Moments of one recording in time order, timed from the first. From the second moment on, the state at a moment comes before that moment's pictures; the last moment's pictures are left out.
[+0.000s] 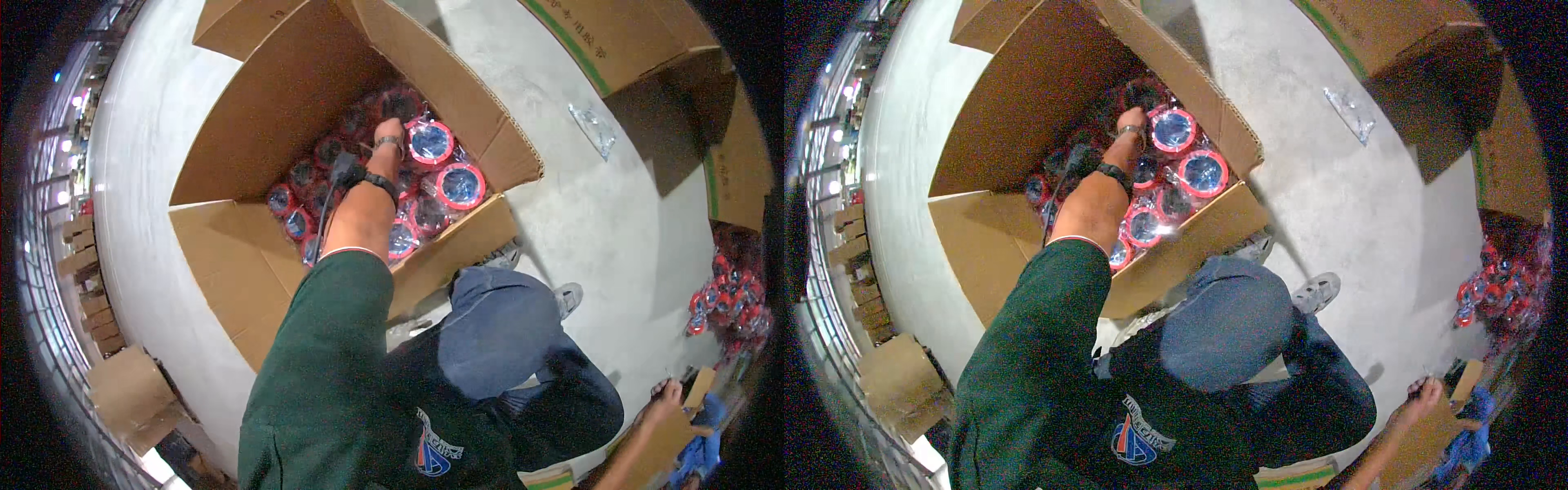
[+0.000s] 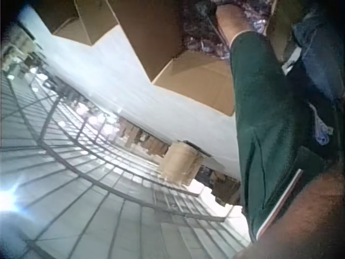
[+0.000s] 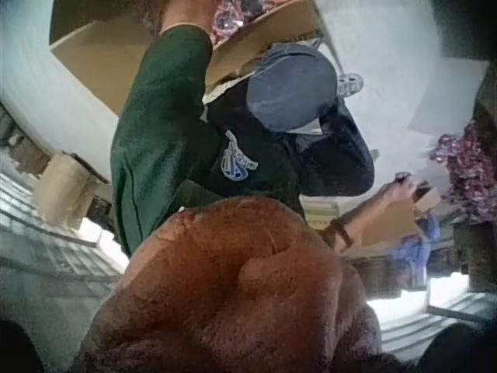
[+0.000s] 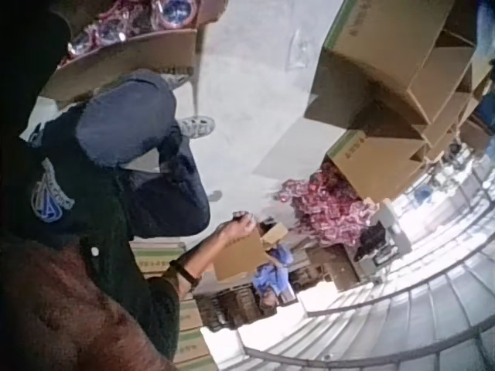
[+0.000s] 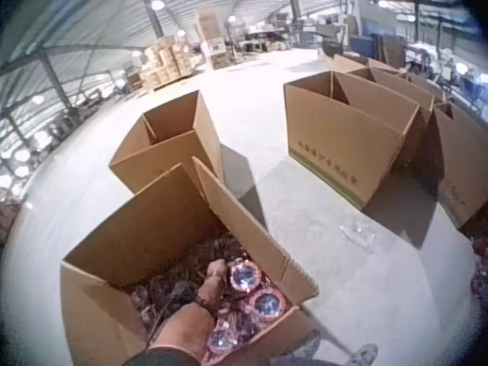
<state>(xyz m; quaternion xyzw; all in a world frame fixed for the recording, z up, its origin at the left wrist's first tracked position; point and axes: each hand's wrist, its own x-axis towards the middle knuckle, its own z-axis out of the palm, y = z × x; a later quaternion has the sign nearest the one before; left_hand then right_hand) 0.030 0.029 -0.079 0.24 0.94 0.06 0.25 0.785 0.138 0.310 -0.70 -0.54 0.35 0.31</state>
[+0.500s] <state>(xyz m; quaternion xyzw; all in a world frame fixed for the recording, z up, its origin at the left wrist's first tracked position) -0.007 -0.012 -0.020 0.36 0.91 -0.01 0.22 0.777 0.160 0.211 -0.70 -0.42 0.51 0.27</state>
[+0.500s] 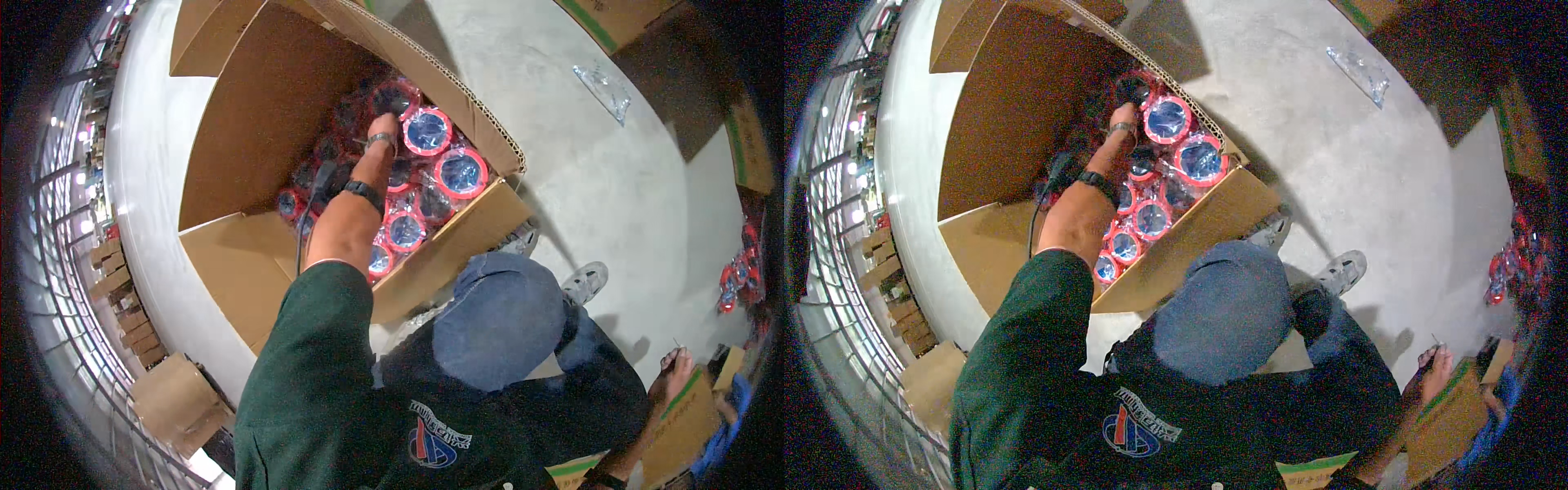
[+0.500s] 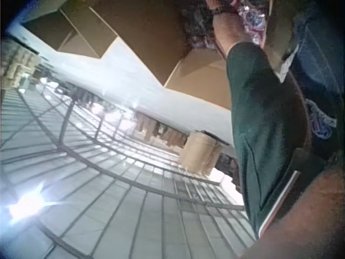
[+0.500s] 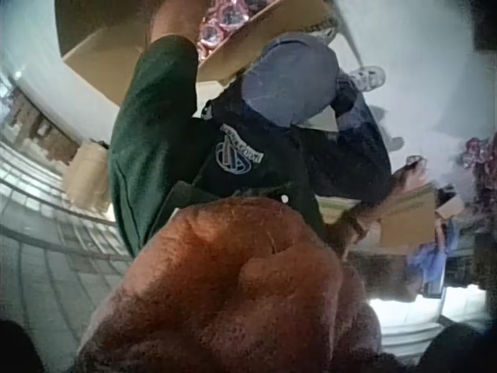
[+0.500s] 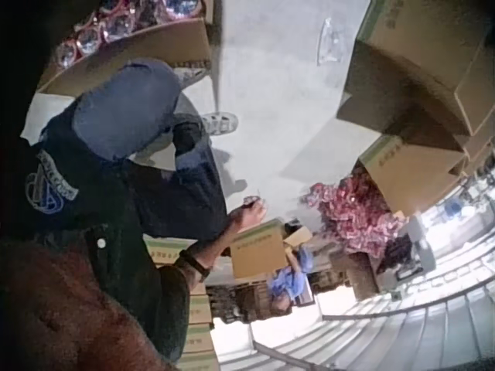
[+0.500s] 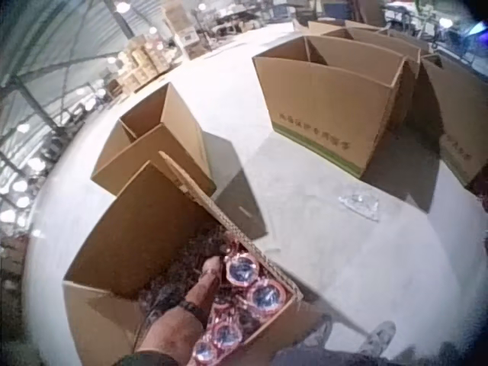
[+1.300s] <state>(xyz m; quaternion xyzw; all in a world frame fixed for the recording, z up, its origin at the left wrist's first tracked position) 0.293 -0.498 0.014 0.28 0.75 0.12 0.58 0.843 -0.257 0.158 -0.76 -0.18 0.59 0.18</state>
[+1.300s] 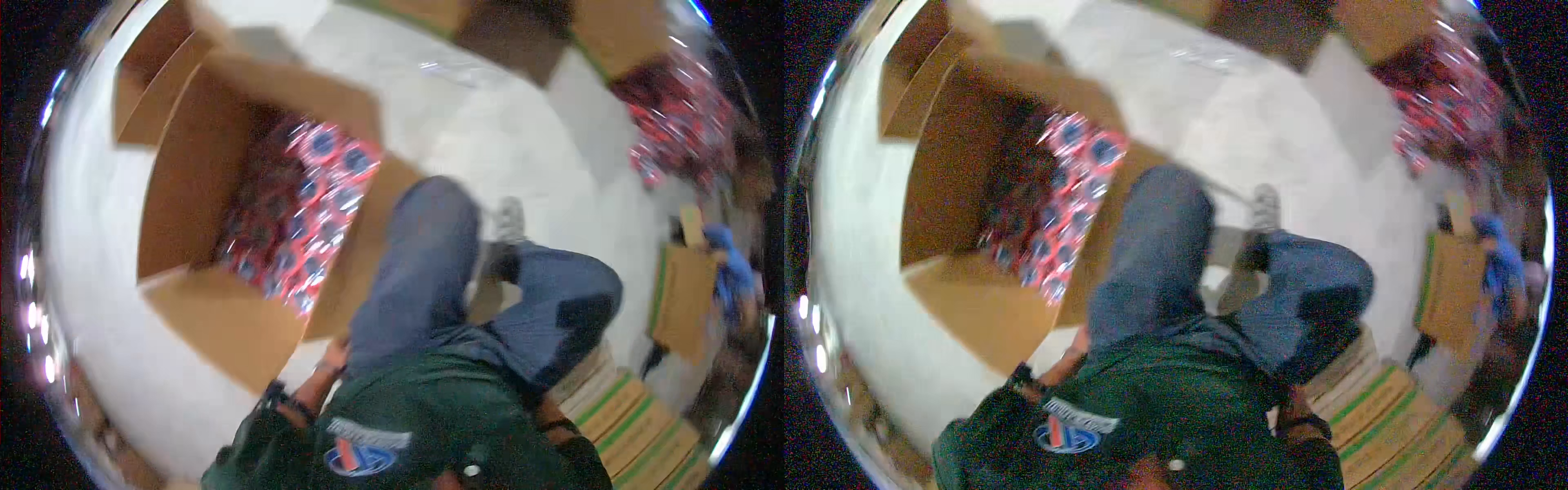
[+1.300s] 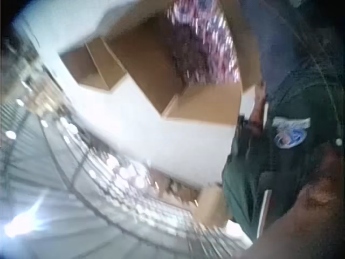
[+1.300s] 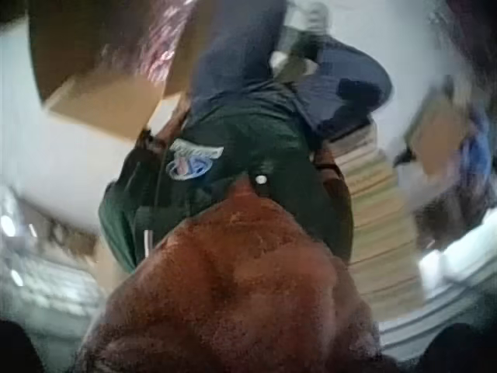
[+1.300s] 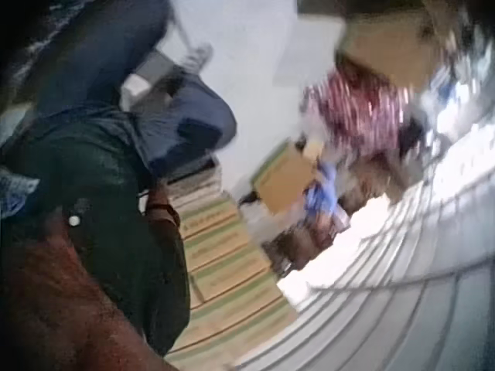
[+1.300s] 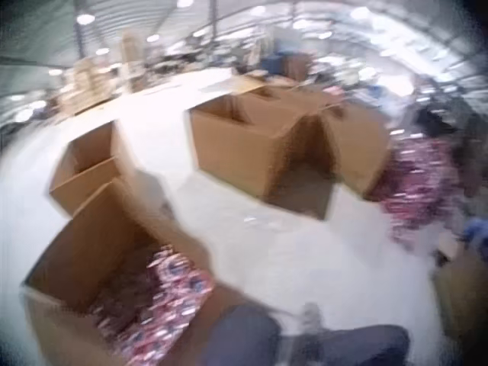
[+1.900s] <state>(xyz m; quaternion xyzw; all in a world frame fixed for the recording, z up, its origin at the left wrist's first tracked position) 0.287 -0.291 0.136 0.16 0.86 -0.01 0.49 0.903 -0.265 0.155 -0.80 0.05 0.58 0.16</state>
